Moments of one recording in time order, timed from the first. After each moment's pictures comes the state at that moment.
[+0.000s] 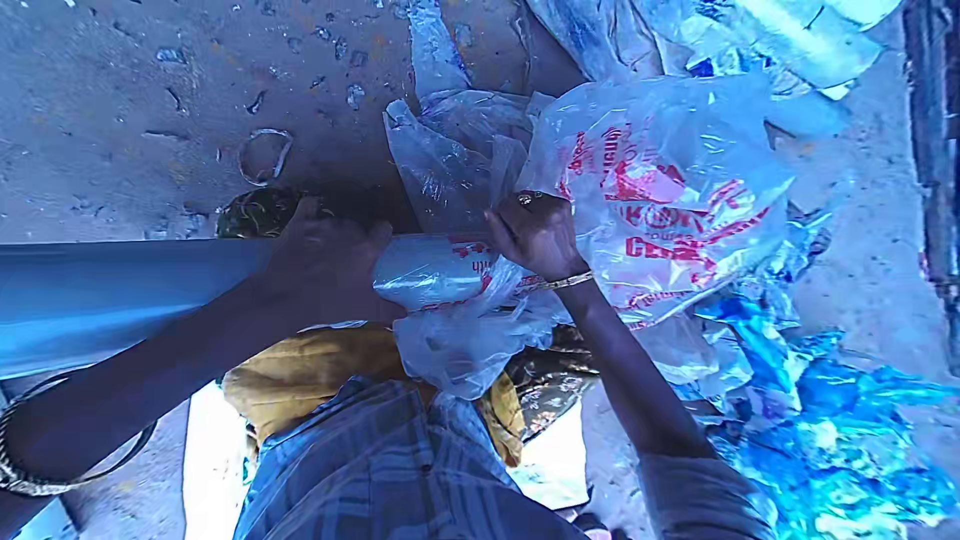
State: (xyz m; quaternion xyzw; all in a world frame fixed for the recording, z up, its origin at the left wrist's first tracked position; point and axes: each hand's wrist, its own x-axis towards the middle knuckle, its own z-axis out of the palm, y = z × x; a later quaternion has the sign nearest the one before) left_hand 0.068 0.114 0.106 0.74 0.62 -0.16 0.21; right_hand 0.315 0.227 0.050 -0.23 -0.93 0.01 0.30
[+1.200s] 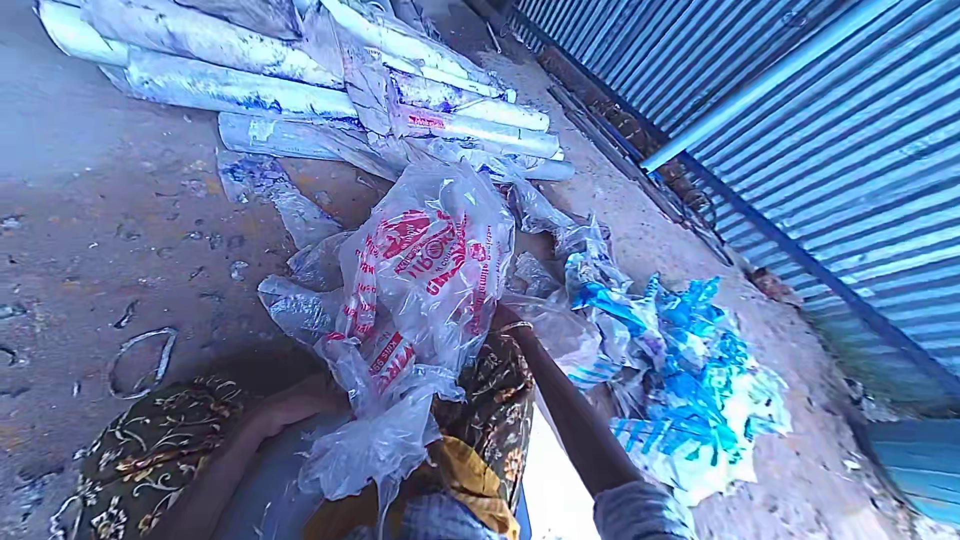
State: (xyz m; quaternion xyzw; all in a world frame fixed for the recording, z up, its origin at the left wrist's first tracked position) left_hand 0.083 0.142 0.017 0.52 0.50 0.03 0.69; right_hand 0.465 0.206 0.031 -0.74 -0.58 0.33 -0.10
